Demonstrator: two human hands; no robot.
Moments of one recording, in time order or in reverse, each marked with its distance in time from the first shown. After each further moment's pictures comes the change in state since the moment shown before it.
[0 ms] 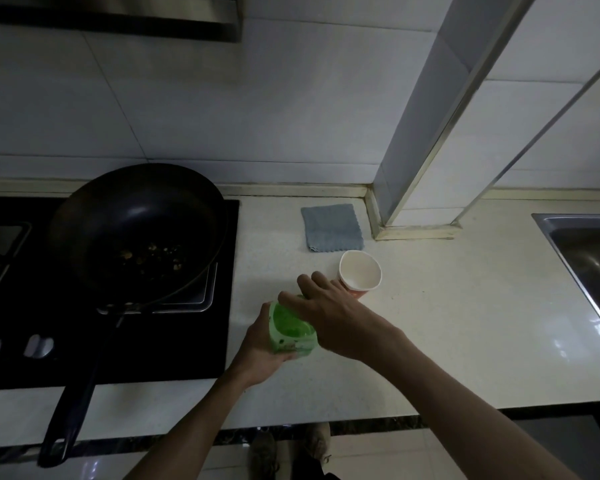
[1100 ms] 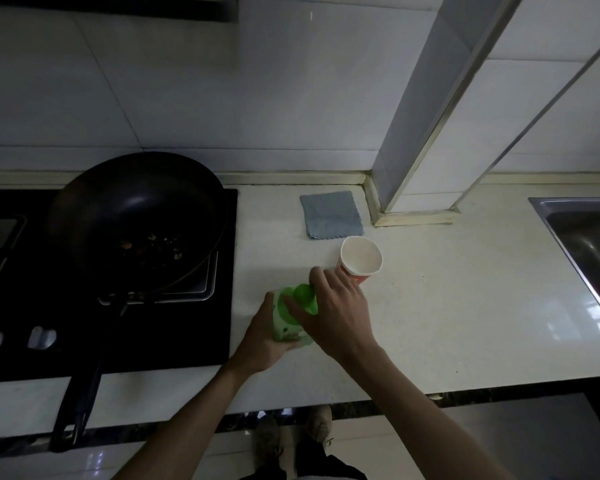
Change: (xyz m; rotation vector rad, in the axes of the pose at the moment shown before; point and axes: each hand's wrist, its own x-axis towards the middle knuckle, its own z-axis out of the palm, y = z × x) left_hand -0.005 -0.009 0.000 -0.069 -0.014 0.062; right_hand 0.002 -0.023 0.061 0.178 0.574 0.463
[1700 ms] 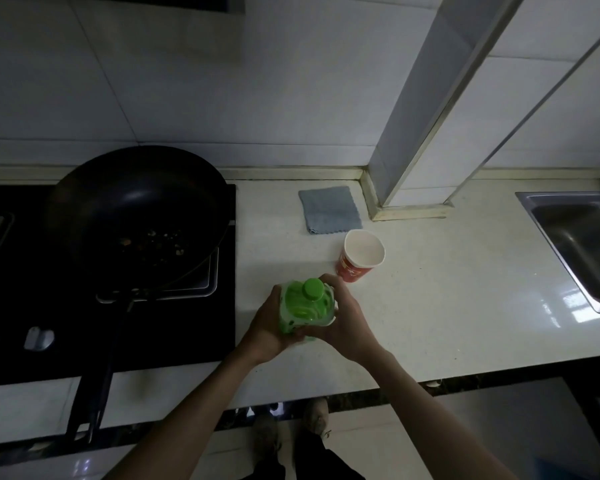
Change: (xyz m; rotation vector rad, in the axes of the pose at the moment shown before) left_hand 0.005 -0.001 -0.006 0.002 -0.022 0.067; right_hand -0.025 0.027 0.033 0.639 -0.194 0.207
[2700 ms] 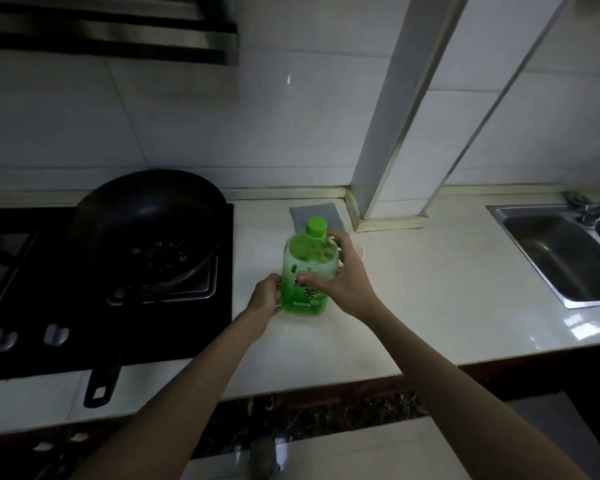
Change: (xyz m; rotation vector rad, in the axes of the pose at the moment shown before) left_hand -0.022 0.110 0.004 -0.412 0.154 -0.425; right_hand -0.002 -0.060 -0.051 0.155 0.156 -0.073
